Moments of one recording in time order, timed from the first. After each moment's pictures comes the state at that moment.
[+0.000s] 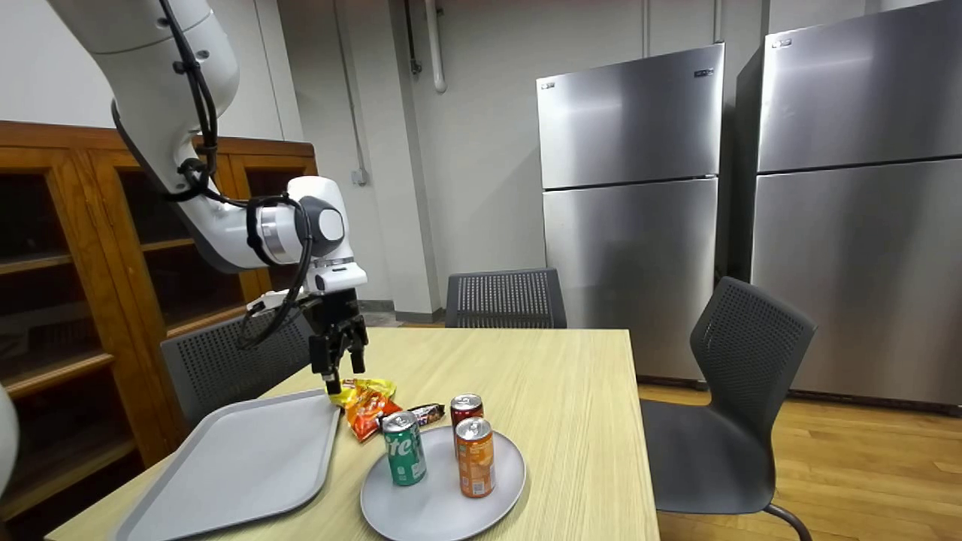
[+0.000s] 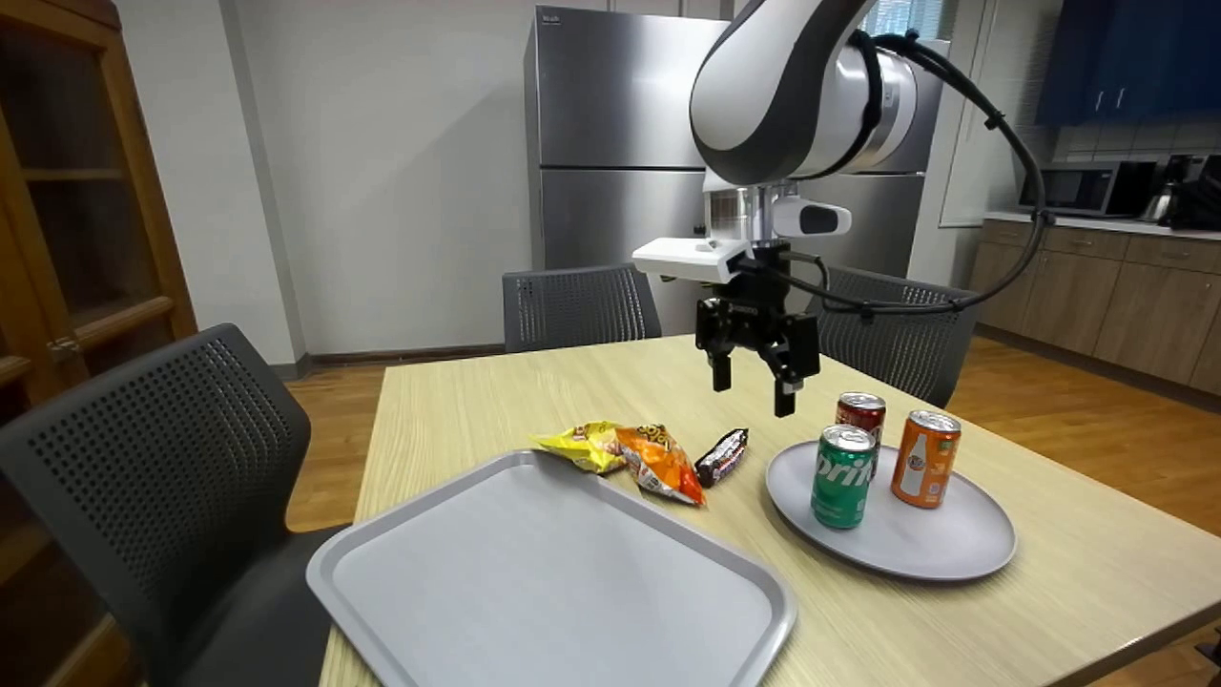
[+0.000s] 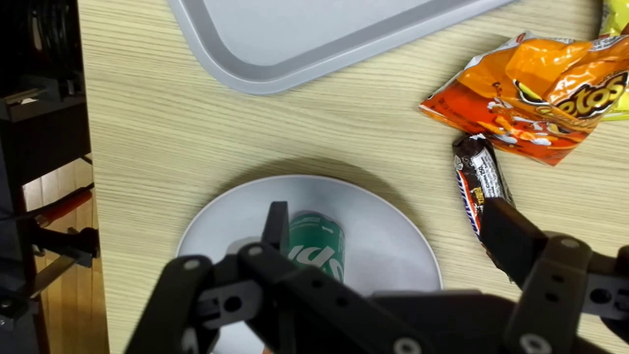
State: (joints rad) arm 0.23 0.25 -0.01 -2.23 -0.07 2.39 1.60
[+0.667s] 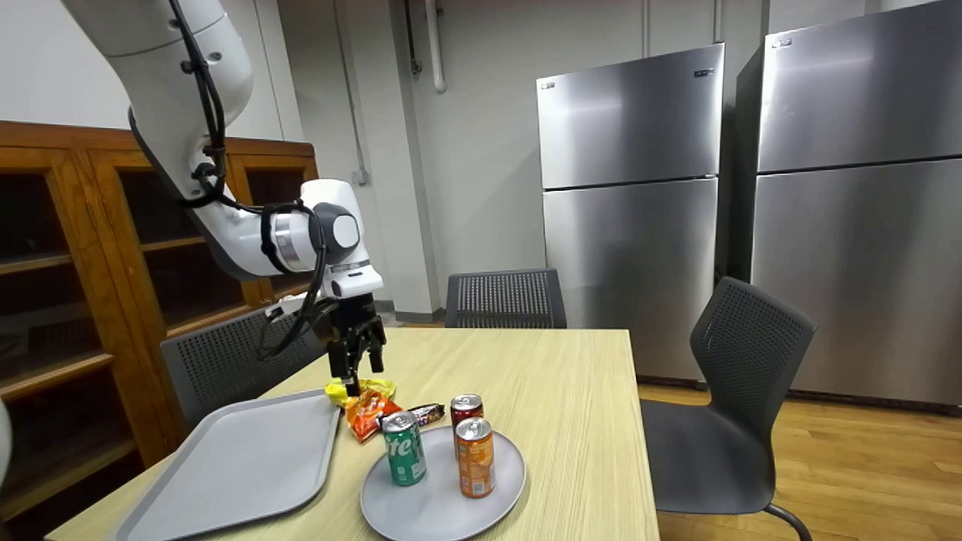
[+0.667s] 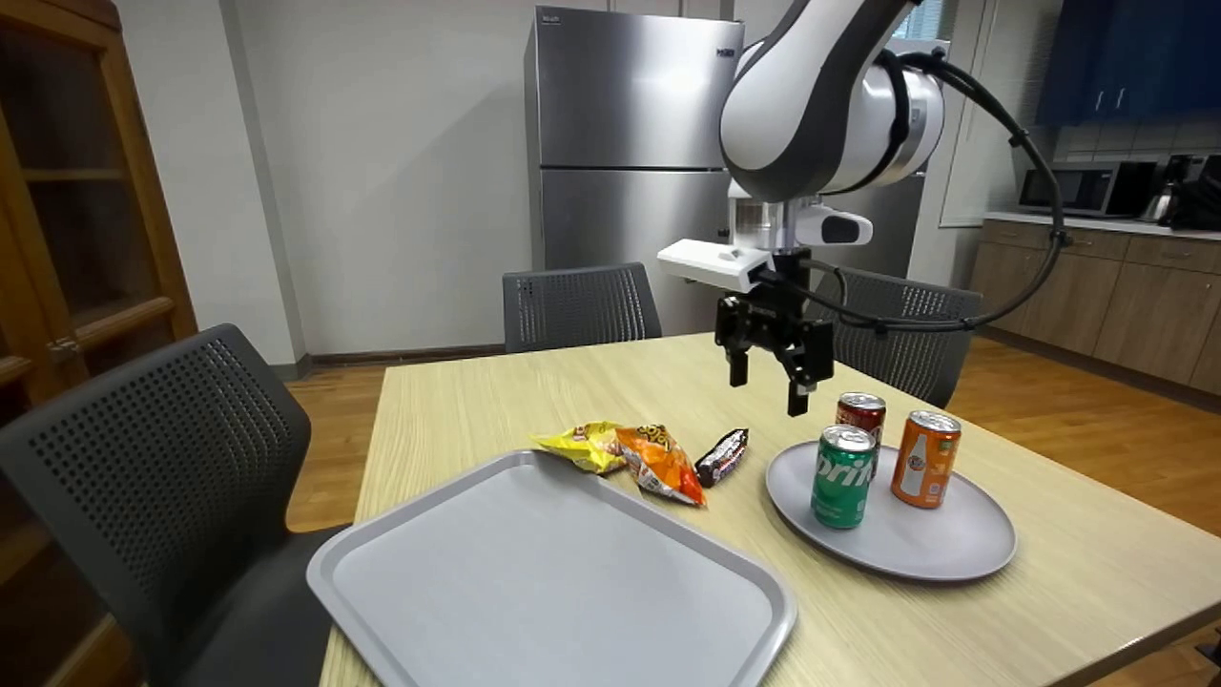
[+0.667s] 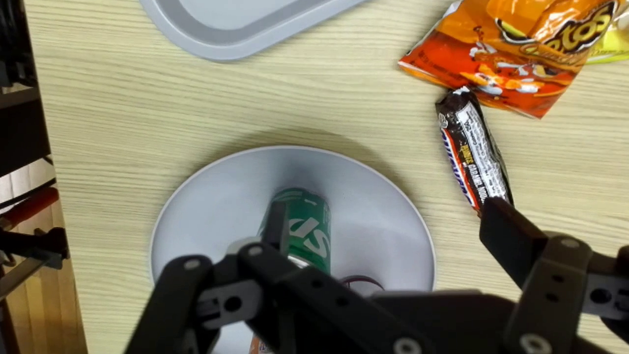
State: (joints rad) arm 0.20 0.25 -0.04 -2.27 -0.08 2.49 1.60
